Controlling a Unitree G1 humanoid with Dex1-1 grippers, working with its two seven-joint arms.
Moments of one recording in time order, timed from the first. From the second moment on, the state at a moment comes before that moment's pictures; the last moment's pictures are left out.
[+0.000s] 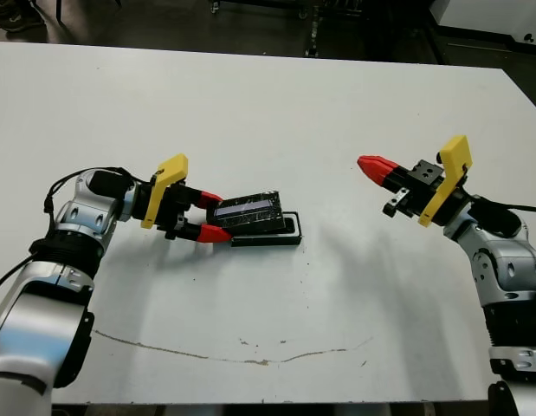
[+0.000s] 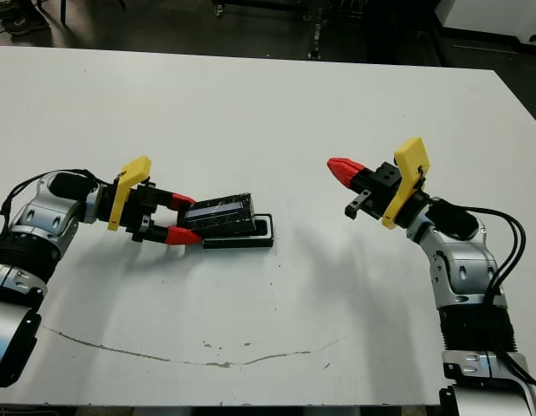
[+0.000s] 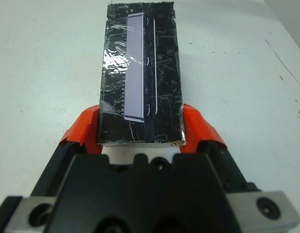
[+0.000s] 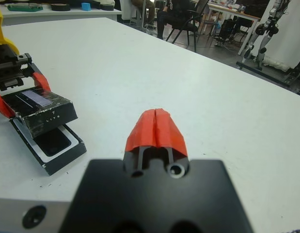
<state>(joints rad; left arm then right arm) -0.78 0.49 -0.20 0.84 -0.09 -0.01 -1.46 -0.44 -0.48 -0.06 0.24 0.31 0.17 0.82</state>
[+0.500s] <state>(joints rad) -0.78 0.49 -0.20 0.84 -0.09 0.04 -1.48 -0.44 -0.48 -0.06 0.24 0.31 0.16 0.81</state>
